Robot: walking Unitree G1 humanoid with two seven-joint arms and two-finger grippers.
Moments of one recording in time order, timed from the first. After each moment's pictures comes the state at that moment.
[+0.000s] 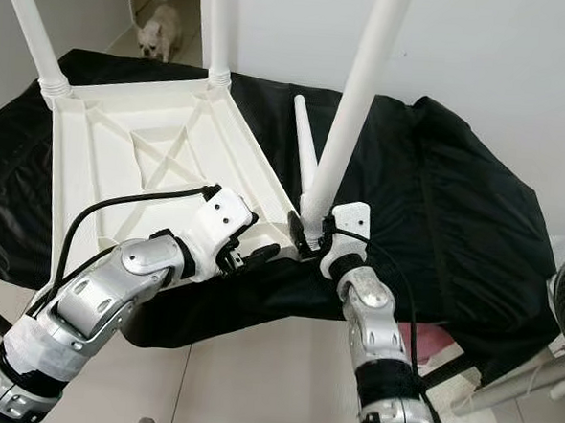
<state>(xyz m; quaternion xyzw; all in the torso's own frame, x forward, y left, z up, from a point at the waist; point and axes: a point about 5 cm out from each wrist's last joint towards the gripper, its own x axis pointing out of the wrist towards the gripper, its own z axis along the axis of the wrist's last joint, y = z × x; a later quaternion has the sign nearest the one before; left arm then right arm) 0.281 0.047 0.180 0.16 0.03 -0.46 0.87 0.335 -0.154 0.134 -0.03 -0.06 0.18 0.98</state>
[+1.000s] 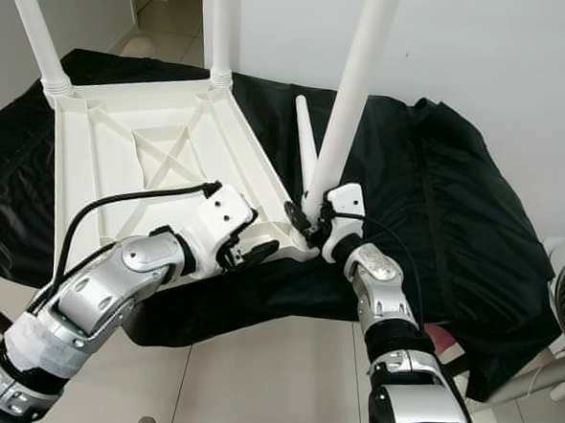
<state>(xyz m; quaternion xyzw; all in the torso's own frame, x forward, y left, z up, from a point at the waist) 0.284 0.049 0.182 0.17 0.02 -0.46 0.87 0.355 -0.151 0.138 -0.04 -0.05 0.28 0.96</state>
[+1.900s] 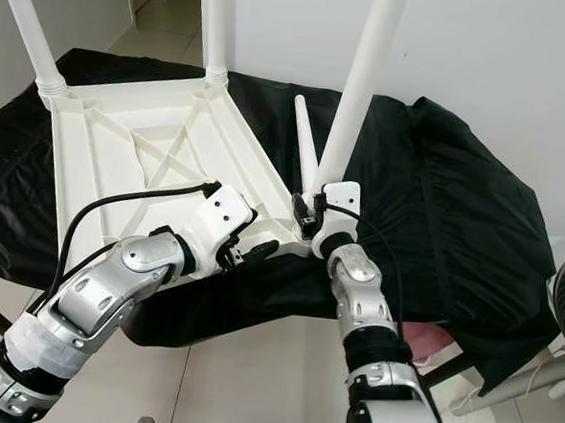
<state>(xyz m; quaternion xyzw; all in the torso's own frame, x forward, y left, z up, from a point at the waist) 0.283 0.047 0.182 0.17 0.02 -0.46 0.87 0.350 -0.130 0.140 0.01 -0.05 0.10 0.99</state>
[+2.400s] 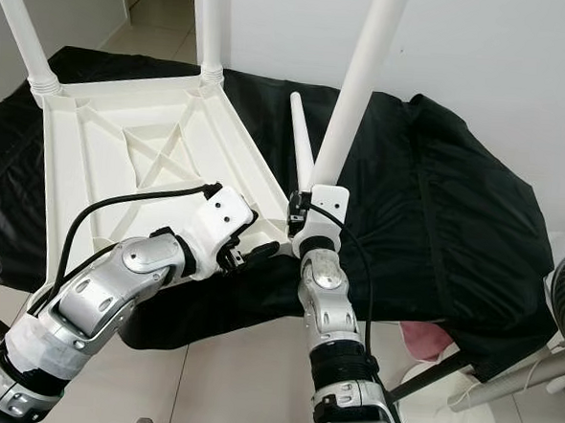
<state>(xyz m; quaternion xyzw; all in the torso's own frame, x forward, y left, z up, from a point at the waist) 0.283 0.047 0.181 0.17 0.03 -0.46 0.87 0.339 -0.104 0.143 0.05 -0.05 0.01 1.00</state>
